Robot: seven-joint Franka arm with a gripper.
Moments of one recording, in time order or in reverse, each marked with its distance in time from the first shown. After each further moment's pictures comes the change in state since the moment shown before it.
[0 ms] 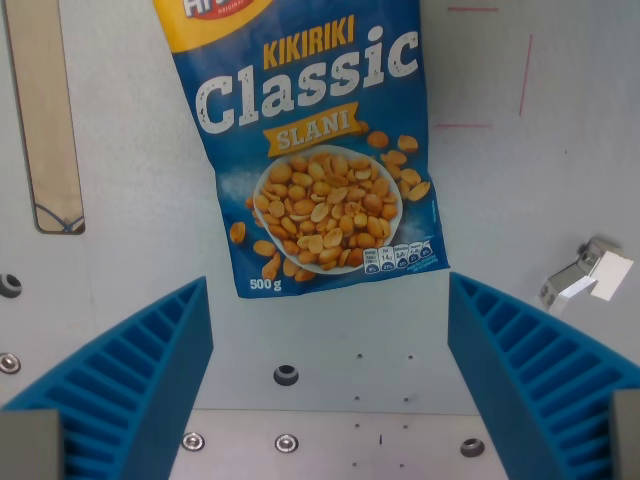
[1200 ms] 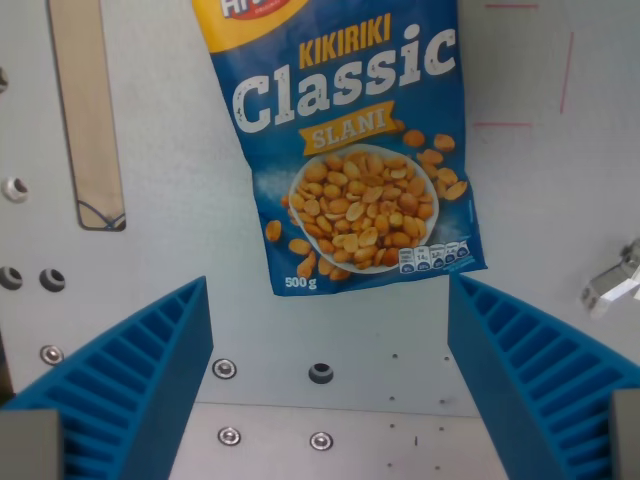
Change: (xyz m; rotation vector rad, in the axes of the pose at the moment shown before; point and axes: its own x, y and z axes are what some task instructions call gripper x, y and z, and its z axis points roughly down) arm 0.000 -0.004 0.000 0.069 0.001 0.011
